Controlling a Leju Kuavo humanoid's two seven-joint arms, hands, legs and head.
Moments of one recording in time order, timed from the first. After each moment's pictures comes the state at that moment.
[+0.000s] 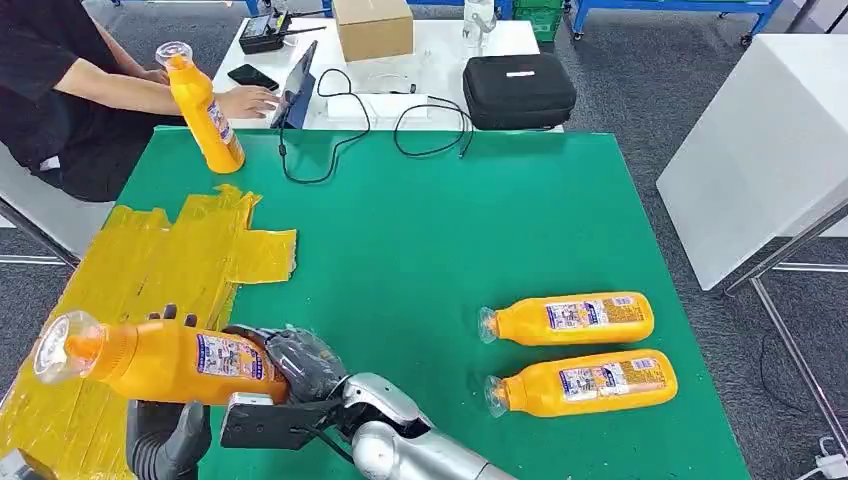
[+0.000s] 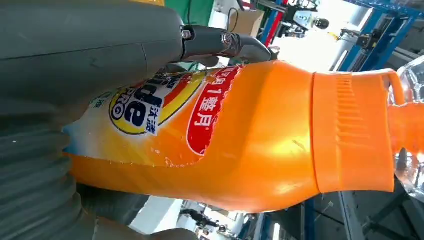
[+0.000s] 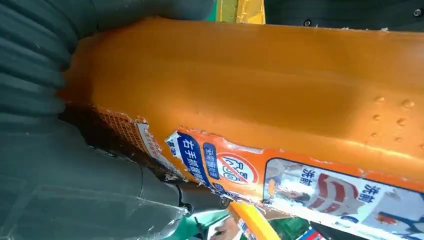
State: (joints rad) left arm 0.39 -0.31 0.10 -1.82 0.32 -0.47 -0.46; right arm -0.43 0.34 1.03 -0.91 0.41 -0.13 -0.19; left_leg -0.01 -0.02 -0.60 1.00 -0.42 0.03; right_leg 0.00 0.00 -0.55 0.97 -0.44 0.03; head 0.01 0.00
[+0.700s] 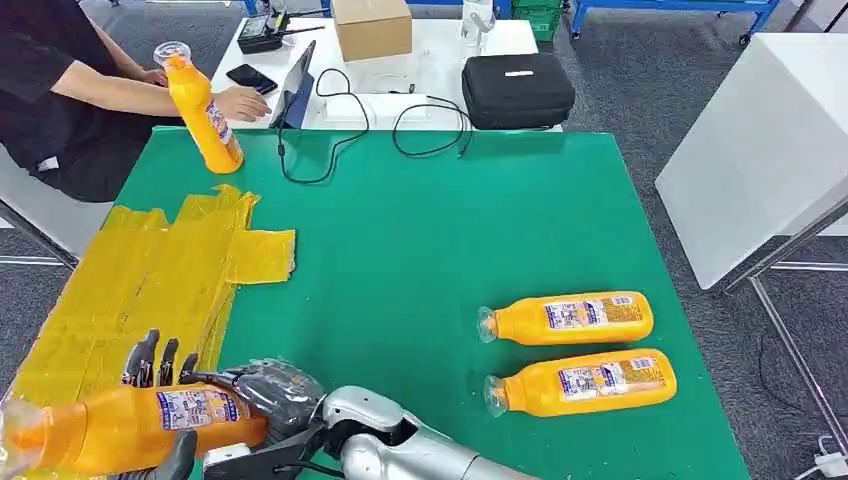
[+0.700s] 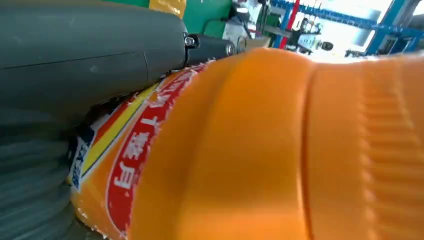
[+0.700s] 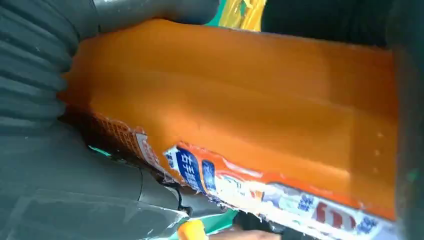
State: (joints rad) left arm 0.45 -0.30 0.14 -1.83 0.26 -0.42 -0.52; right arm -0.50 0.35 1.24 -0.84 0.35 -0.05 -0.28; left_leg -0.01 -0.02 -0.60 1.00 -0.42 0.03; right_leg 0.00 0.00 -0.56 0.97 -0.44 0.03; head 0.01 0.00
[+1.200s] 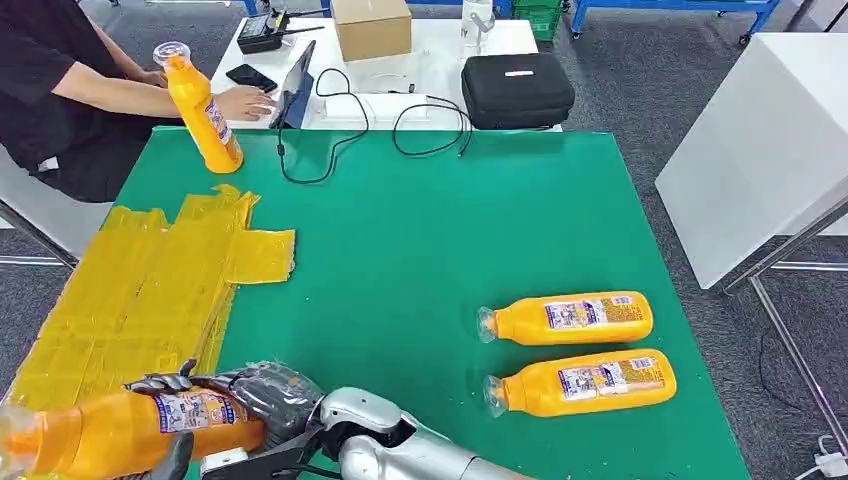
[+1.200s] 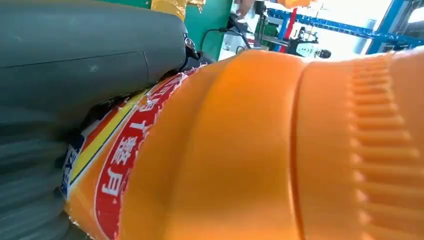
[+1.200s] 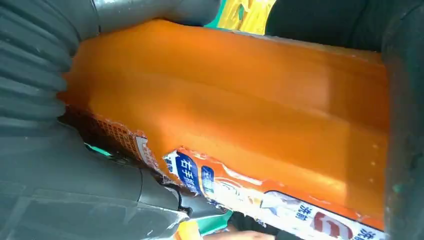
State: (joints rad) left arm 0.45 -0.30 0.15 -1.84 0.23 -0.41 -0.53; right arm -0.50 0.35 1.24 -0.83 0.36 -0.05 -0.29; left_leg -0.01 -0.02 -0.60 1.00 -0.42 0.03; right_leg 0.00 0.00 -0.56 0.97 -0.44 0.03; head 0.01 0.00
